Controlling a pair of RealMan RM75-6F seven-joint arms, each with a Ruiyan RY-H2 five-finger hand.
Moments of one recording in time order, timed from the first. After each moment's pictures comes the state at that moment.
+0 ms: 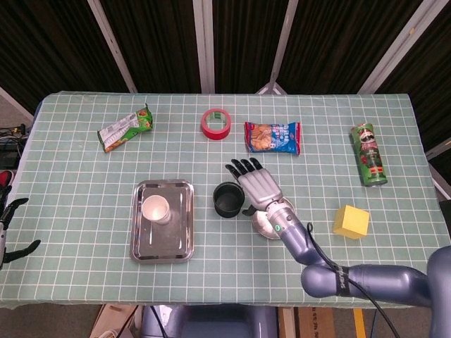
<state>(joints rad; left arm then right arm) -0.06 -1.10 -0.09 -1.68 1.43 1.53 0.06 1.02 -1.35 0.23 -1.81 -0.61 0.97 -0.63</state>
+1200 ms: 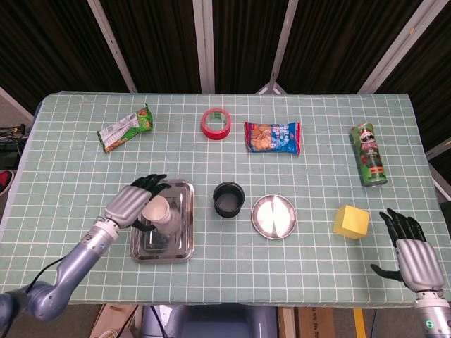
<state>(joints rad) -0.66 -1.29 -0.20 -1.80 1.10 0.85 0.34 0.19 -1.03 -0.13 -1.80 -1.35 1.48 -0.06</state>
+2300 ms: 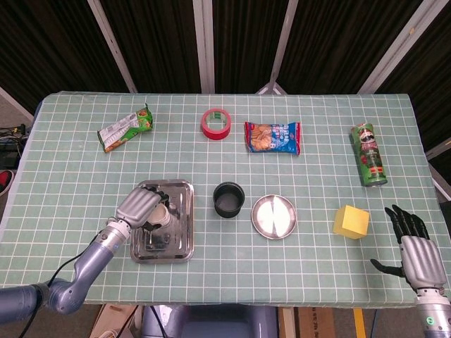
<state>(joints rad) -0.73 -1.38 -0.11 -1.70 1.04 0.92 0.44 0.13 -1.05 -0.02 -1.78 -1.36 1.43 0.01</state>
